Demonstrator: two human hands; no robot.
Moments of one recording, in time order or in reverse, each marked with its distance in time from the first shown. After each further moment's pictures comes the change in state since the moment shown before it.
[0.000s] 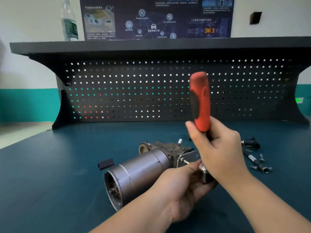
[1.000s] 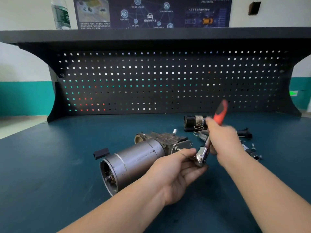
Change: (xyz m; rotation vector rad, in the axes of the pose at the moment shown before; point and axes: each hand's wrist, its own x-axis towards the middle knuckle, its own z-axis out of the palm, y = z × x) left_hand 0.004 0.001 -0.001 -0.023 0.033 0.011; right_hand 0.006 0.050 -0.004 0.123 0.126 1.088
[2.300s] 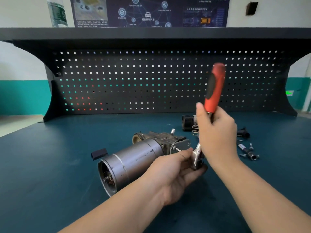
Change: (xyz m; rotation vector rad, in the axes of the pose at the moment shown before) left_hand -0.001 0.000 0.001 0.010 0.013 0.008; right_hand -0.031 -0.014 0.006 -0.076 0.092 -0.697
